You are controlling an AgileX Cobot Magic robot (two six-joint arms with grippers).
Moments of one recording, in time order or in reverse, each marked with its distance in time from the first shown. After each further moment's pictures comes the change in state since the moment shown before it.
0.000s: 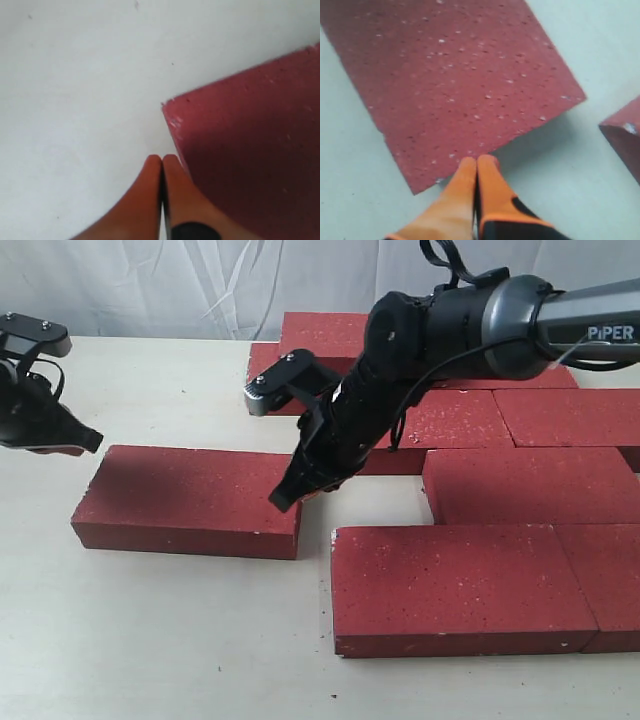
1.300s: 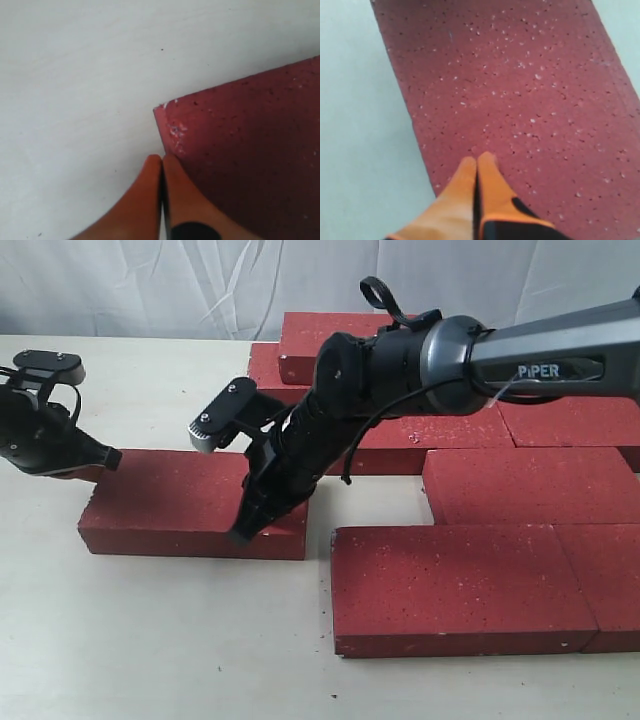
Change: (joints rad) left arm 0.000 0.099 0.029 -0.170 0.001 0.076; right arm 0.098 0.070 -0.016 0.103 -0.109 -0.169
